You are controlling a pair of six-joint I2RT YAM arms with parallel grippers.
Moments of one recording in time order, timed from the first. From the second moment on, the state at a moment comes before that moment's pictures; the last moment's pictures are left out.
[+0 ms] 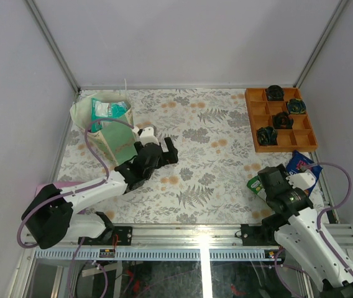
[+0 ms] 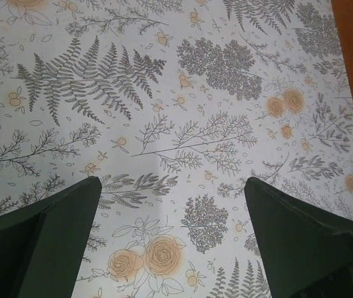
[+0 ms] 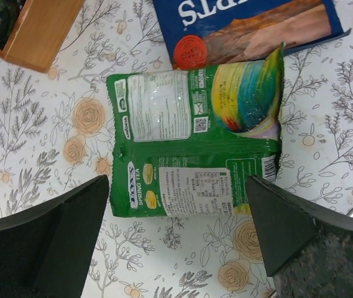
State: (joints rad) left arm -0.77 1.27 0.65 0.11 -0.45 -0.67; right arm 0.40 0.56 0.48 -1.00 0.73 1.24
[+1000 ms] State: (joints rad) left arm -0.75 1.23 0.62 0.14 -0.36 -0.69; right arm 0.40 0.84 0.38 -0.79 0.78 1.39
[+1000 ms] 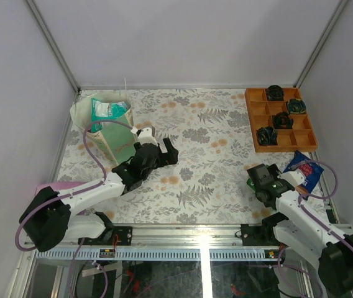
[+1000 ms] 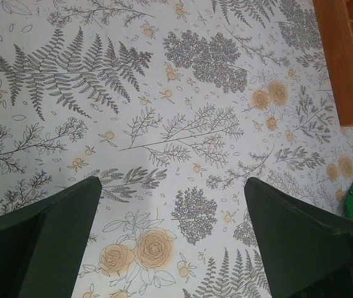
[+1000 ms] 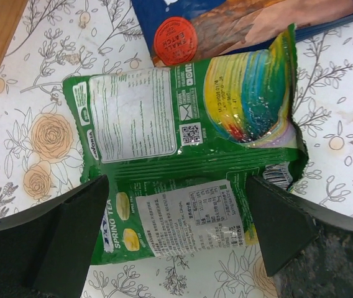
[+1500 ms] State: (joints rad) left arm -0.74 1.24 0.62 0.14 -0.34 -0.70; right arm 0.39 0.92 0.37 -0.63 0.72 1.24
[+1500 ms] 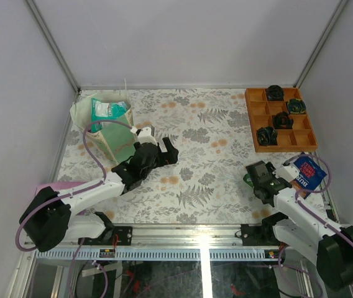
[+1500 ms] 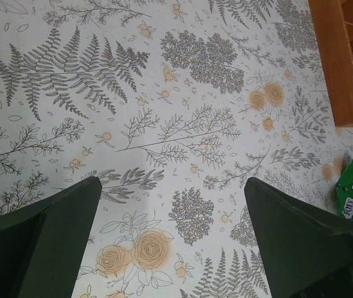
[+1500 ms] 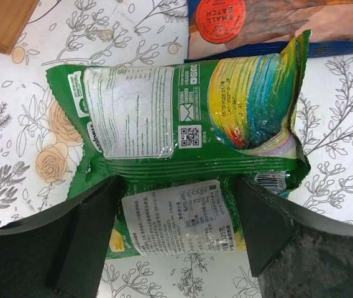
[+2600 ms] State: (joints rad) left arm -0.73 1.24 0.62 0.14 -0.34 -0.70; right arm 0.74 1.35 0.61 -0.34 0.55 1.02
